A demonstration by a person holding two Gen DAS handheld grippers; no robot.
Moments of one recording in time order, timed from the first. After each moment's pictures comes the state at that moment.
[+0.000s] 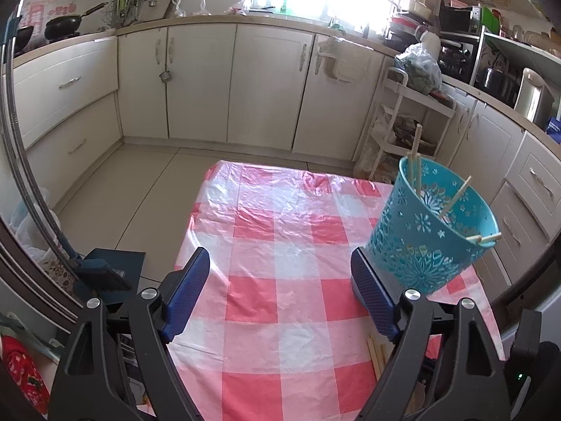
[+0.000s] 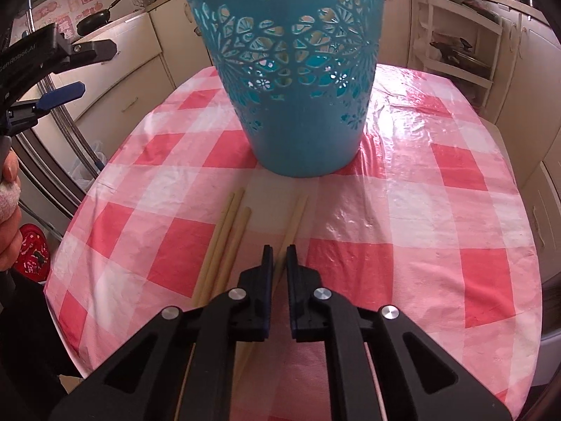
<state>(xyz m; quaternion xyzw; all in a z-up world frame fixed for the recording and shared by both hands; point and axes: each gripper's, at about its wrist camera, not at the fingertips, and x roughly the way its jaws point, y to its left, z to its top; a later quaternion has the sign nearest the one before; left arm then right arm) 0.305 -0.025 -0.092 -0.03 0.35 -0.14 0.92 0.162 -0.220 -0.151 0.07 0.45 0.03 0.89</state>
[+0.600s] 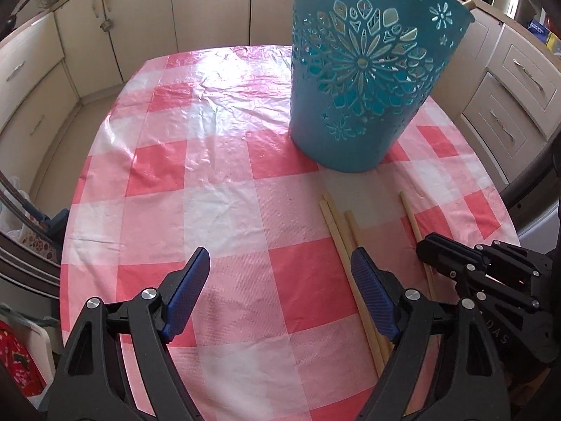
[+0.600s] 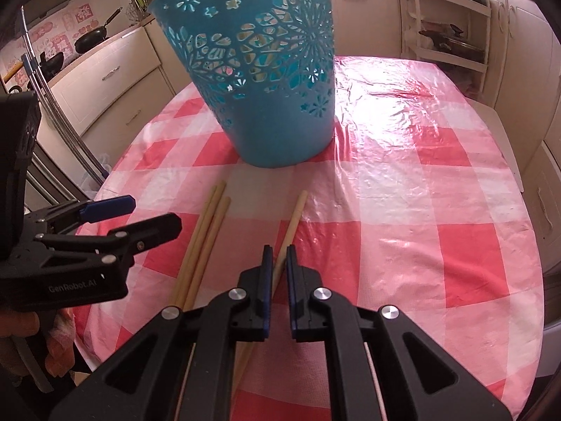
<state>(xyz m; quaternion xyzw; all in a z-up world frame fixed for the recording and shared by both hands) 0.253 -0.097 -0.182 0.06 0.49 -0.20 0.85 0.151 -0.245 -0.153 0.11 0.44 0.05 0.89</state>
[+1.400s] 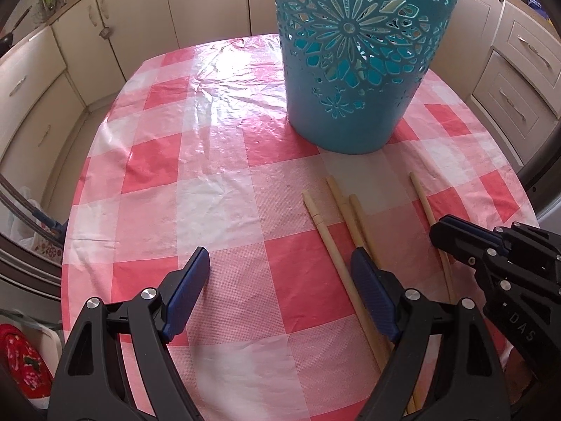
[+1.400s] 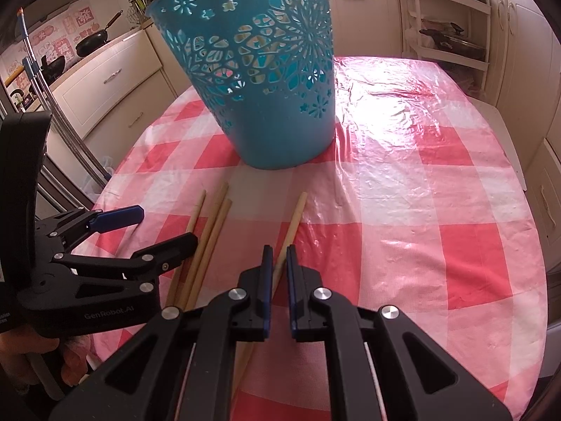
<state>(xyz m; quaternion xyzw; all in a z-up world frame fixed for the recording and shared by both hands) 0.250 -0.108 -0.190 0.11 0.49 -0.18 0.85 0.151 -0.247 -0.153 0.12 0.44 0.05 0.89</state>
